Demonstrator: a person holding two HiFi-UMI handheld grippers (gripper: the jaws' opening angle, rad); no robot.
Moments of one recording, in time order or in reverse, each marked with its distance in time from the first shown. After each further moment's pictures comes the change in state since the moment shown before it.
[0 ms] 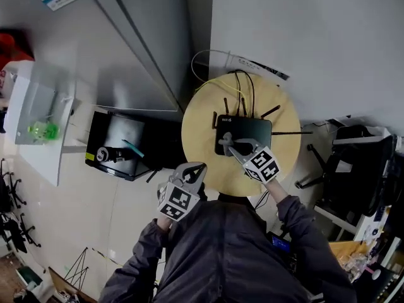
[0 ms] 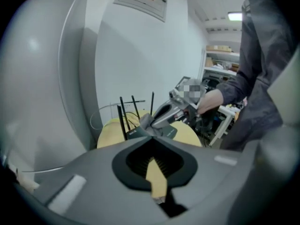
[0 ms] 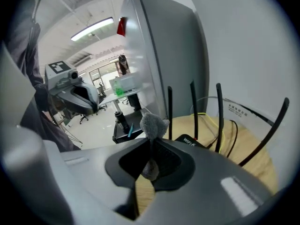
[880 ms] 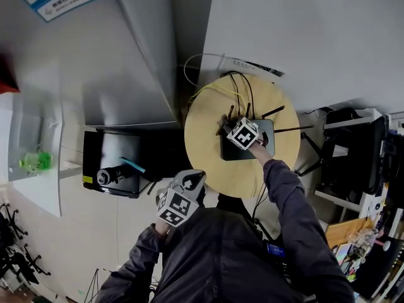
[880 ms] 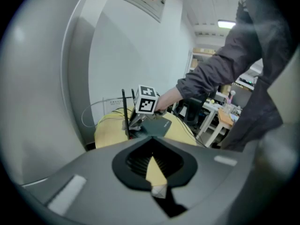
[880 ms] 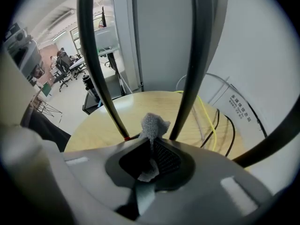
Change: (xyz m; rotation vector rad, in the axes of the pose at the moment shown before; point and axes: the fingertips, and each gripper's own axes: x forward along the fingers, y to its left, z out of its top) left arm -0.011 0.045 -0.033 0.066 0.021 -0.199; right arm 0.115 -0.106 -0.022 -0.092 0.447 -0.198
